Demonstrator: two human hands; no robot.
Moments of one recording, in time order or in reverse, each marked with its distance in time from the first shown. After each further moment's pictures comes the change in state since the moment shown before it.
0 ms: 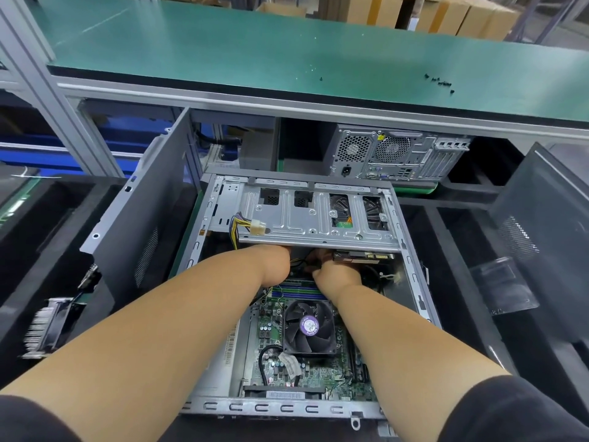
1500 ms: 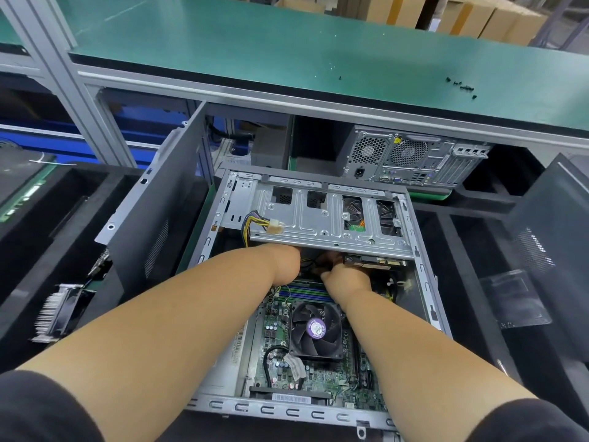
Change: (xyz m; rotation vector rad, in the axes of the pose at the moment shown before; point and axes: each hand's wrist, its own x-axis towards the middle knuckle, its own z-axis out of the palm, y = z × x) left_hand 0.006 -0.001 0.004 0.059 -0.016 0.030; right_hand -0.005 -0.003 -0.005 -0.019 -0.052 0.093
